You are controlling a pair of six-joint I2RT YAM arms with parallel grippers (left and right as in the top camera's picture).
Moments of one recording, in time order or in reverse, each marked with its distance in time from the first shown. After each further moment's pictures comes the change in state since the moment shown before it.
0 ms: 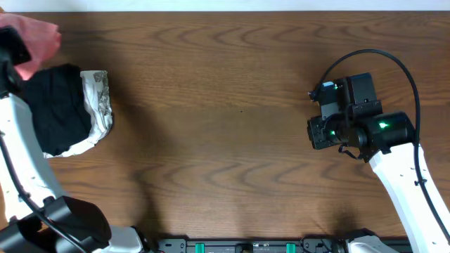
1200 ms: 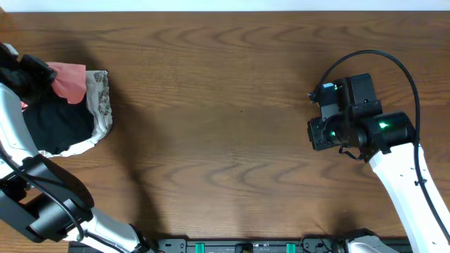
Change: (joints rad) left arm 0.082 0.216 0.007 -0.293 0.450 -0.530; right arm 0.000 0.000 0.000 -0.015 0.000 0.000
